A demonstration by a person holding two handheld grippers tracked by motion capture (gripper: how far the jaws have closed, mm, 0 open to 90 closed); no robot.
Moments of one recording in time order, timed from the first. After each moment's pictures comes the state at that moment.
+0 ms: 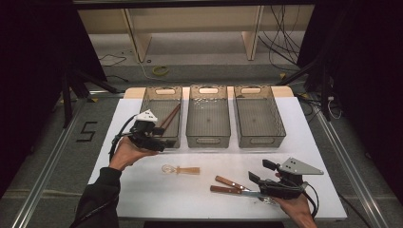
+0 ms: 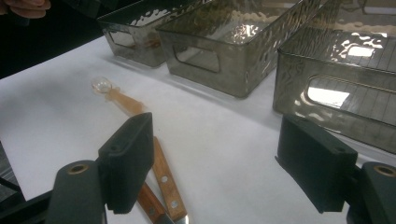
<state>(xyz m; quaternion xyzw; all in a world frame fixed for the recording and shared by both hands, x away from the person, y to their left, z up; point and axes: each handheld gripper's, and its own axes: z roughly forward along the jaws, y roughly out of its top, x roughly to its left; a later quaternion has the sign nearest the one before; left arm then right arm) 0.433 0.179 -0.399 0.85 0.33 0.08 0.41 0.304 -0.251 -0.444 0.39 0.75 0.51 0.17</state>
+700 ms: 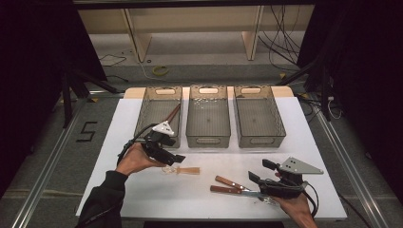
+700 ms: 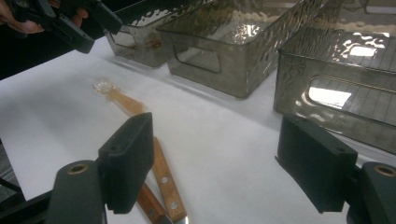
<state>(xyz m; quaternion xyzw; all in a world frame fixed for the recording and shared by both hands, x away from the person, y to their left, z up) 0.419 0.144 -0.413 0.90 0.26 0.05 0.35 0.305 -0.251 -0.445 0.39 0.75 0.51 0.17</state>
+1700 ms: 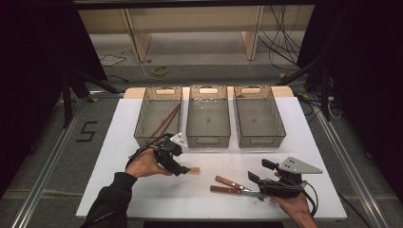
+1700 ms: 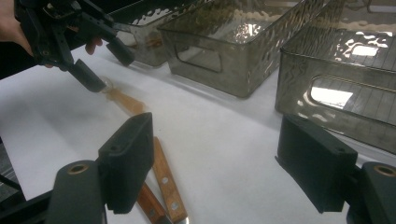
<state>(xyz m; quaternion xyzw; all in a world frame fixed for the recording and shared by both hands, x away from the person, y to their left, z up) 0.417 0.116 -0.447 0.94 0.21 0.03 0.27 0.307 -0.250 -0.445 0.39 0.75 0.51 0.17</state>
